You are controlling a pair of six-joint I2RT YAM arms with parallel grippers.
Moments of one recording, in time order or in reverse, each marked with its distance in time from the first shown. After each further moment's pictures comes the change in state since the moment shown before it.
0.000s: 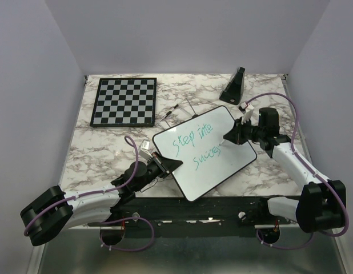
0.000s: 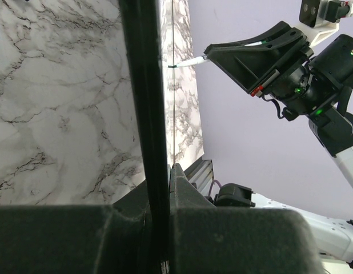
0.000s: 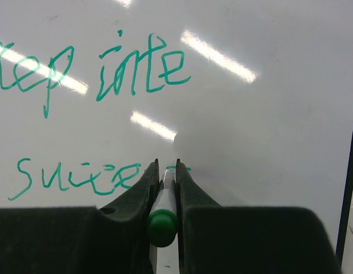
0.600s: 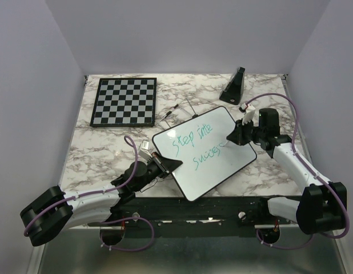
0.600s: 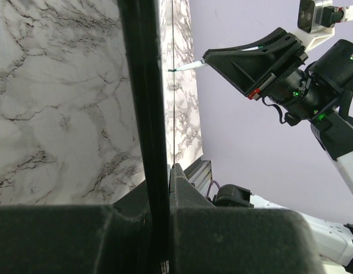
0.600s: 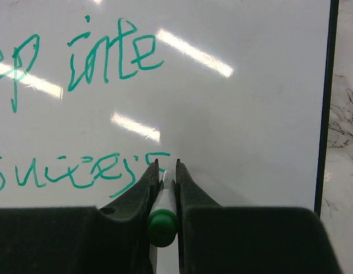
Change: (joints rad) left arm 0.000 -0.003 0.000 -0.009 0.000 -0.015; right arm 0.000 -0.014 0.007 -0.069 0.094 -0.033
